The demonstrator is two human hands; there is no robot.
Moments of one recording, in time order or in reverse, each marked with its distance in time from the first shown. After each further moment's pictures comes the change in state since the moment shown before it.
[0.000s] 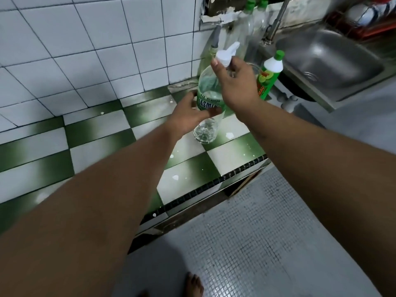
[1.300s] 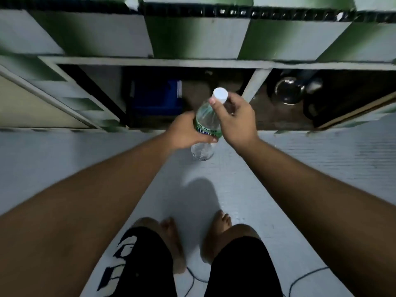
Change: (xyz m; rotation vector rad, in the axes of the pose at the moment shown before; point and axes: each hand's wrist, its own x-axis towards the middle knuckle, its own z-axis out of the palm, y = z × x) left_hand -0.500 -0.407 -0.105 0.123 0.132 -0.415; right_hand -0.542 0.160 0.251 0.034 -0.550 0.144
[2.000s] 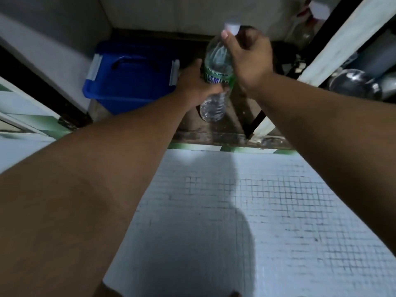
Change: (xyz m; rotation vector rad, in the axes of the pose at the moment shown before) left_hand 0.313 -0.154 0.036 0.007 0.368 0.167; right_hand 0.271 0.231 0.106 0.045 0.009 -0.225
